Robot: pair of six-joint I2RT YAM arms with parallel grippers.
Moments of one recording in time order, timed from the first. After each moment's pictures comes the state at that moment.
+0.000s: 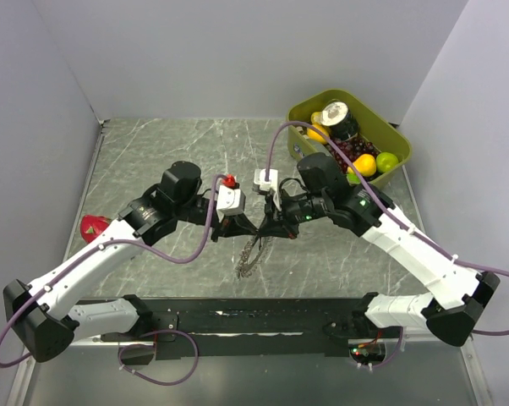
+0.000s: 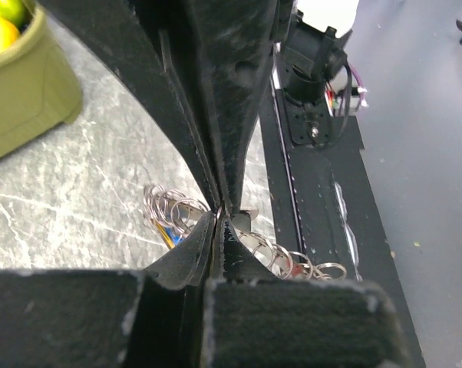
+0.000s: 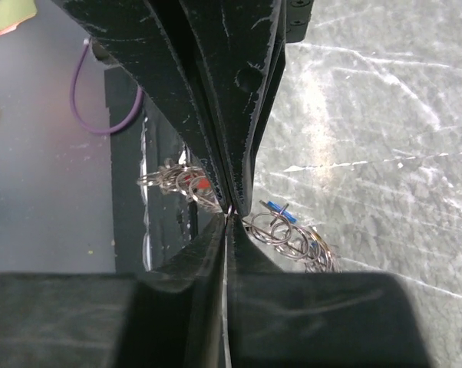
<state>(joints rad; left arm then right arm) -0.73 1.14 1.10 -0.39 0.88 0.36 0.79 1.21 1.36 -0.81 -0.65 -0.30</state>
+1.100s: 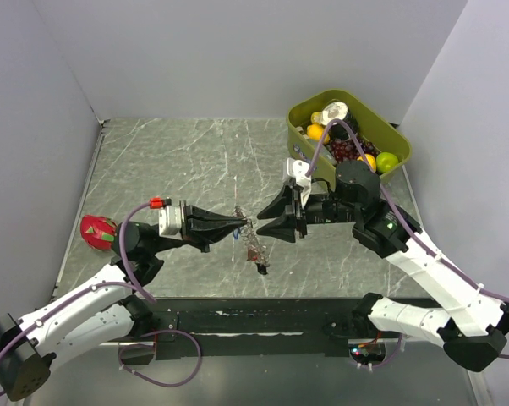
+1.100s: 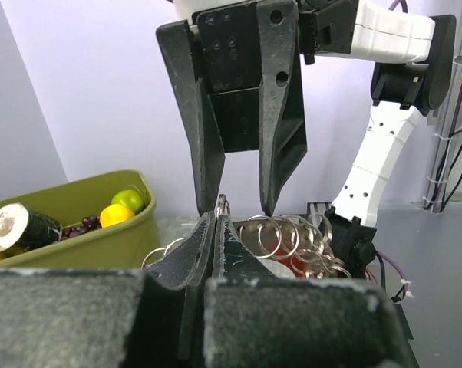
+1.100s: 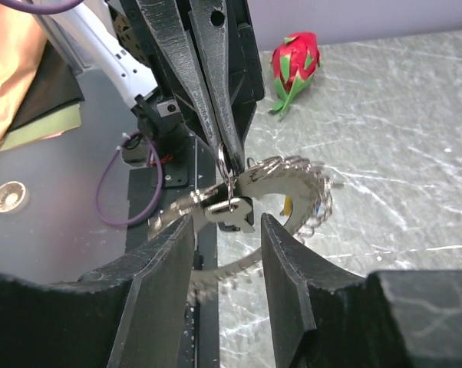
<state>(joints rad) -0.74 0.81 0.53 0.84 0.66 -0.23 0.75 1.00 1.21 -0.43 -0.74 -0.09</state>
